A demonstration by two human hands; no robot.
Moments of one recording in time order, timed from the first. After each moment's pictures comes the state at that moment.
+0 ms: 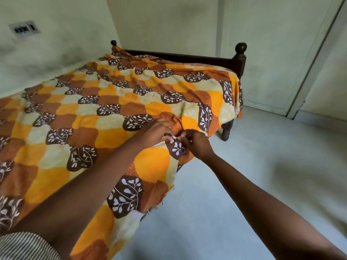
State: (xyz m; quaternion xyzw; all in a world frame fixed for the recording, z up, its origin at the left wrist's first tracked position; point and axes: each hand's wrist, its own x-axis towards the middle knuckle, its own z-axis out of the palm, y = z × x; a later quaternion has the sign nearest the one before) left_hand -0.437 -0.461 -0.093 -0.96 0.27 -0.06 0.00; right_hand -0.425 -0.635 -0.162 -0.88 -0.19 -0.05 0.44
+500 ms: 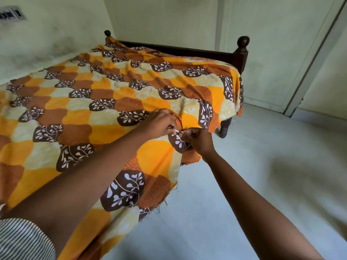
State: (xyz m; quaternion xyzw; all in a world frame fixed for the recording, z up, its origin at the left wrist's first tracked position) left_hand -0.400 -0.472 -0.093 -0.97 0.25 -0.06 0.02; right_hand -0.409 -0.635 -0.166 -0.80 -0.05 0.01 0.59
